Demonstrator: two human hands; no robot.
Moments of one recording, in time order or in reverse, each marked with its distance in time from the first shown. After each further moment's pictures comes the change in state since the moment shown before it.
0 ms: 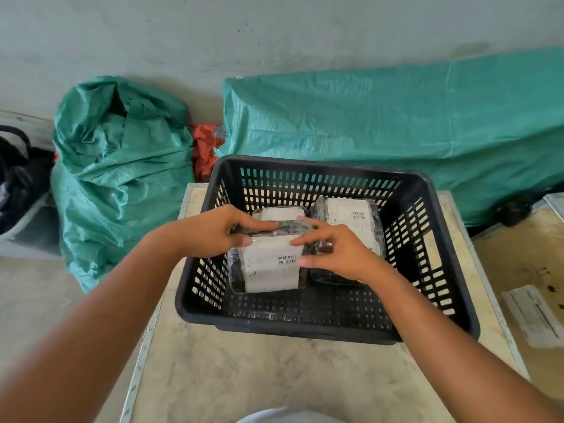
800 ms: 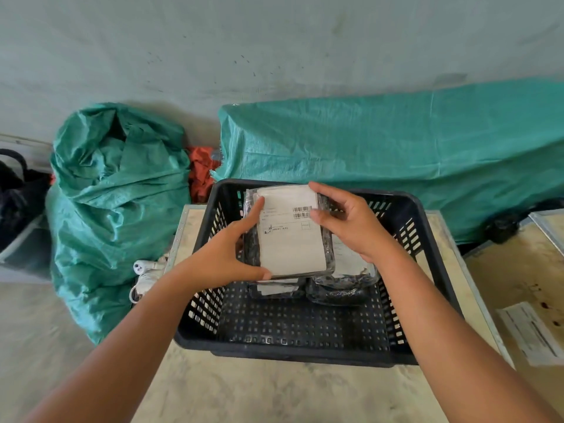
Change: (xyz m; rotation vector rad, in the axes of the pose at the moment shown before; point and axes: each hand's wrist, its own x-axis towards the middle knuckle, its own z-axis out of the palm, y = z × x) left_hand 0.009 -0.006 0.029 -0.318 0.277 0.024; right_hand 0.037 -0.039 -0.052 0.012 0.256 -0.087
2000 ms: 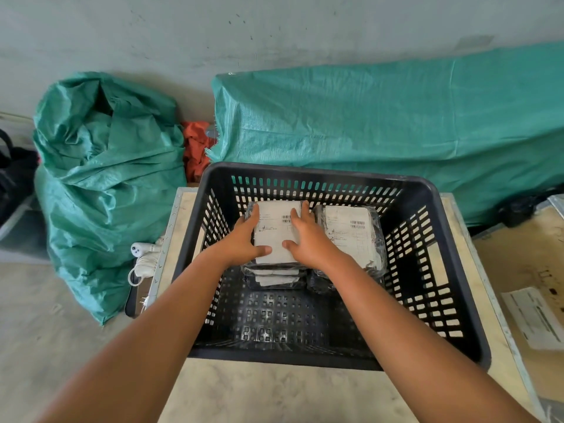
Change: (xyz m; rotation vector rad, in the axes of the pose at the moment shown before) left_hand 0.093 -0.090 0.033 0.173 -0.036 -0.351; right_hand 0.032 0.082 0.079 -0.681 -0.195 0.305
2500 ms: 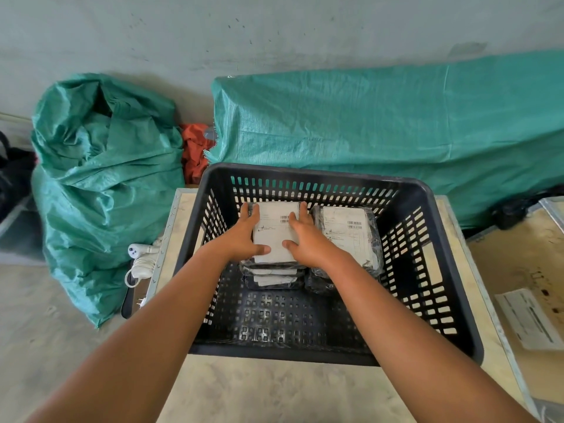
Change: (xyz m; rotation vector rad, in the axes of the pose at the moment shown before) left_hand 0.009 0.000 -0.003 0.113 -0.001 0.055; right_hand 0.003 0.003 -0.002 -0.035 -0.090 0.006
